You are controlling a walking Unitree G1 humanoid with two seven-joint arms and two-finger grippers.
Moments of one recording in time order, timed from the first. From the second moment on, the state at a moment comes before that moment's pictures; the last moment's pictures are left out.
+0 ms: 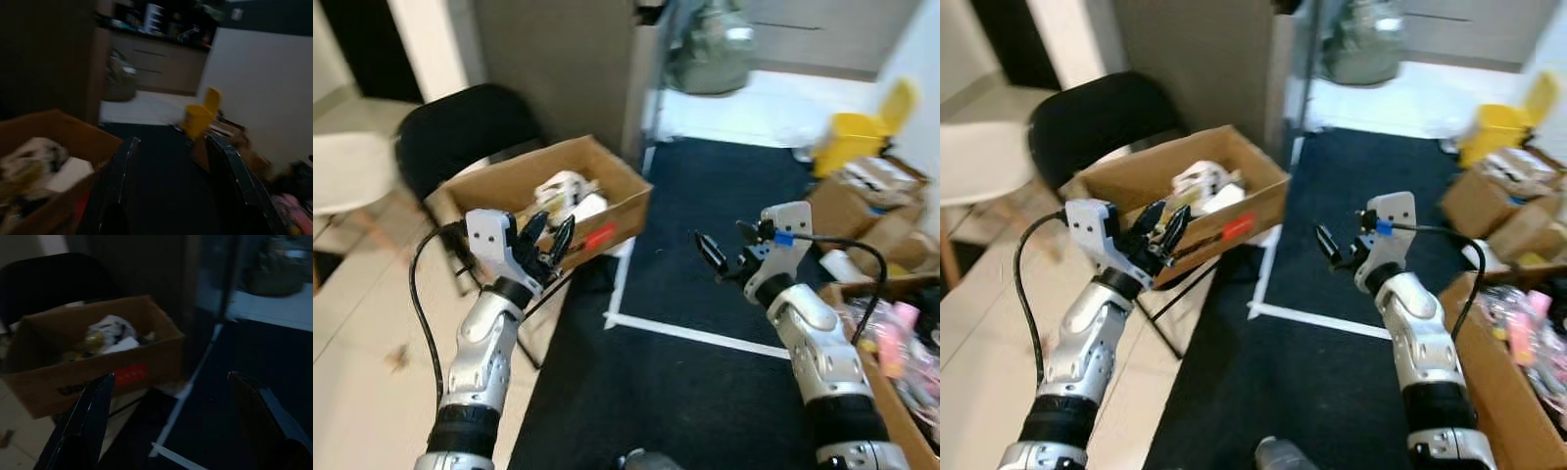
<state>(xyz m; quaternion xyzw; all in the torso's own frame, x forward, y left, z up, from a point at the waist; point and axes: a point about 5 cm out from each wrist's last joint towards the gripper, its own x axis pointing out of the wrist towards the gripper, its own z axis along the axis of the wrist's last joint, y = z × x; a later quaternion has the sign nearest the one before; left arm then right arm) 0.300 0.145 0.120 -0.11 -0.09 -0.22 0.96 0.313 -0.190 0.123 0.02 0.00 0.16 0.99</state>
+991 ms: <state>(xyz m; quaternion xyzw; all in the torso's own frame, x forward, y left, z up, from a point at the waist) 0.302 0.149 0.108 -0.12 -0.07 -0.19 0.97 0.316 -0.205 0.102 -0.02 0.05 0.12 0.99</state>
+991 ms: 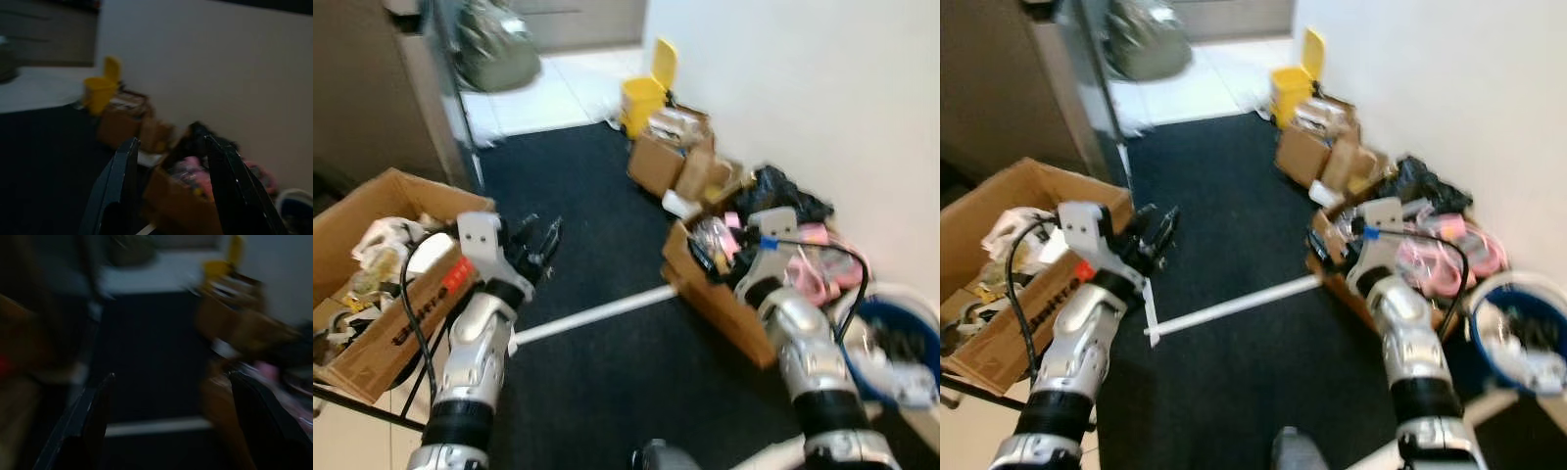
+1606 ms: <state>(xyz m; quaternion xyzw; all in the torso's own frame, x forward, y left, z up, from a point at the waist) 0.299 0.160 0.090 -0.13 -0.04 -0.17 0.98 0.311 -0.228 0.072 -0.06 0.12 0.07 0.99</state>
